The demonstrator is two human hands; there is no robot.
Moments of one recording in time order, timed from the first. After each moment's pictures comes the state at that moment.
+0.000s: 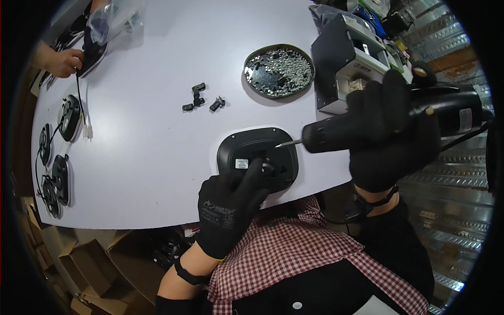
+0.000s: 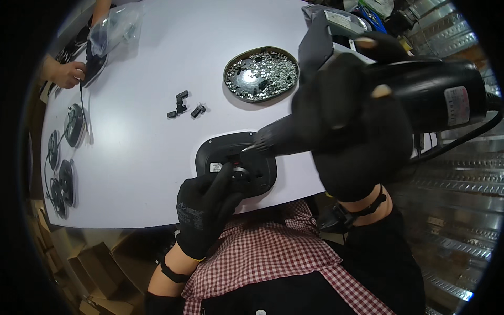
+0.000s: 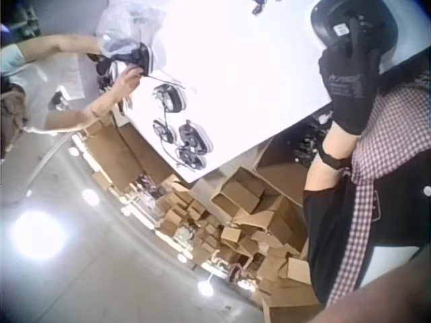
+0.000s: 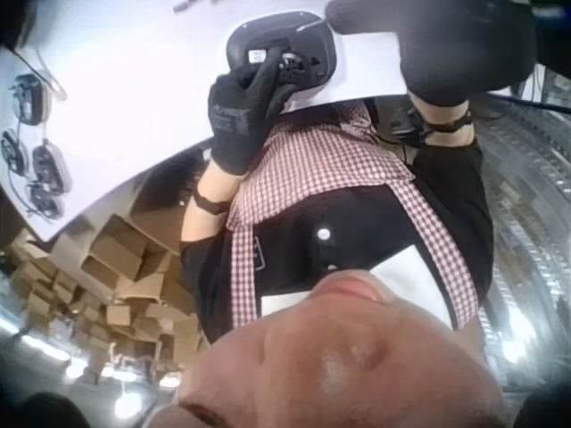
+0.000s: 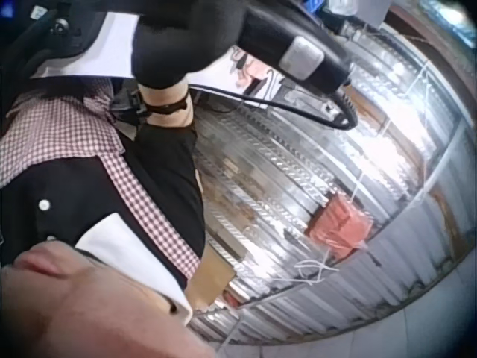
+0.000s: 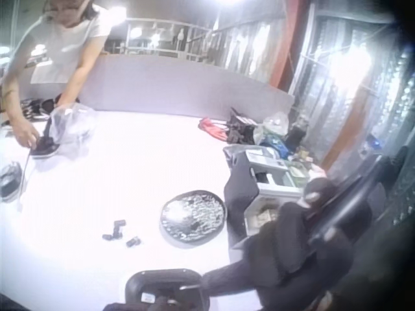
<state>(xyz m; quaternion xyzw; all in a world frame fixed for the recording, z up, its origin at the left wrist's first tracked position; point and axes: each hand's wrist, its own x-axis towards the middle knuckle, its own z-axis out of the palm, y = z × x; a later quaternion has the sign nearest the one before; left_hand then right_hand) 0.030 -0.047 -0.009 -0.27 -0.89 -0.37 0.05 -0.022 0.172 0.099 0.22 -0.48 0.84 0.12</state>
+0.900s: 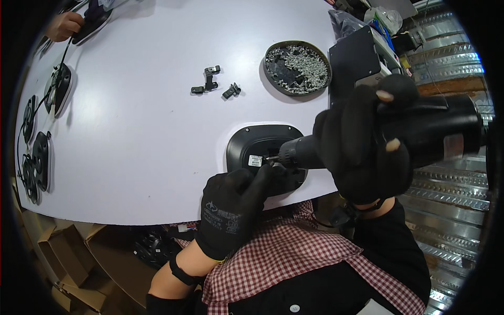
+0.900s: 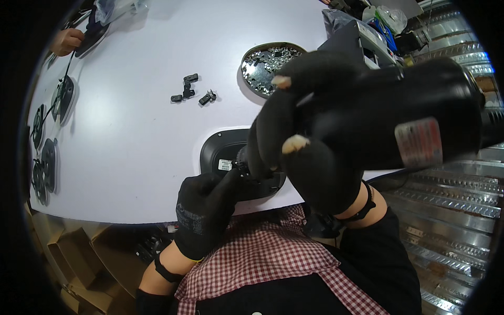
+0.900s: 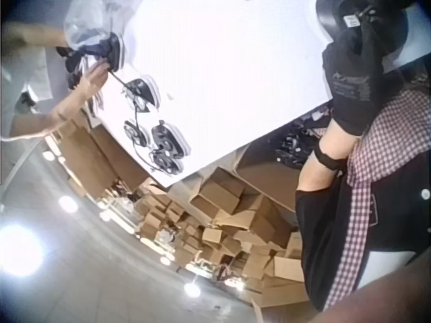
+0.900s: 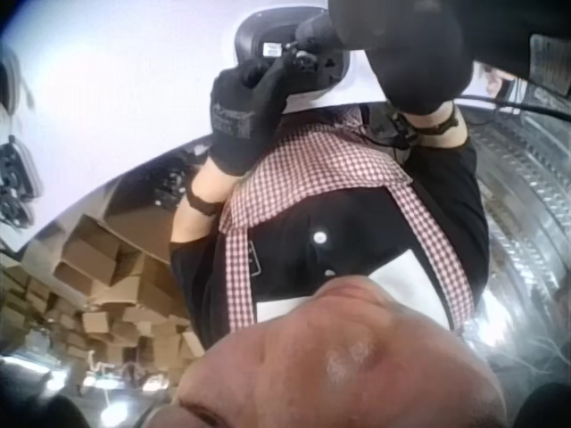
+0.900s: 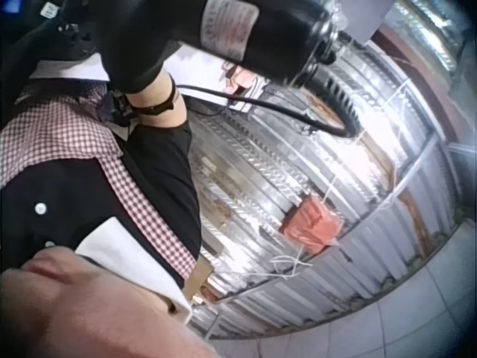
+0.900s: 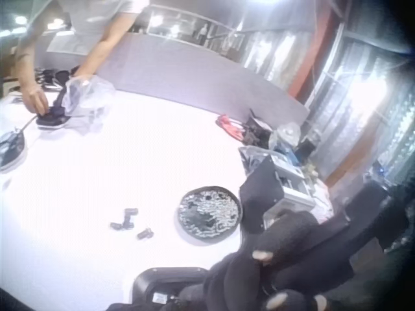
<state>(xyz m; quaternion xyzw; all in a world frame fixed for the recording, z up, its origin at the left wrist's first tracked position) 0.035 -0.058 -0.022 -0.24 -0.88 -0.41 -0.03 -0.030 0.117 0.080 0.23 -0.59 0.77 0.00</state>
